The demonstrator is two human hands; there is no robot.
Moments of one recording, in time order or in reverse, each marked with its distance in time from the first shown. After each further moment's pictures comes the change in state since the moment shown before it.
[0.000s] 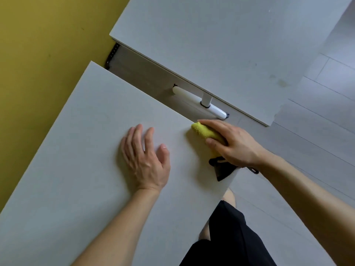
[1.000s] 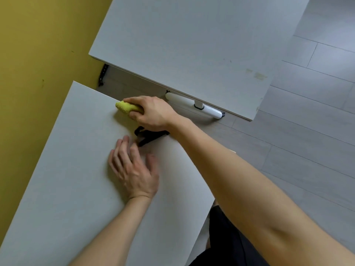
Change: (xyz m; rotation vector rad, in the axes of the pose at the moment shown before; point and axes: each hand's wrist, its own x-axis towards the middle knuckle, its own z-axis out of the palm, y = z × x) left_hand -0.002 -0.007 0.007 0.051 0.071 0.043; right_hand 0.158 -0.075 0.034 0.045 0.054 -0.068
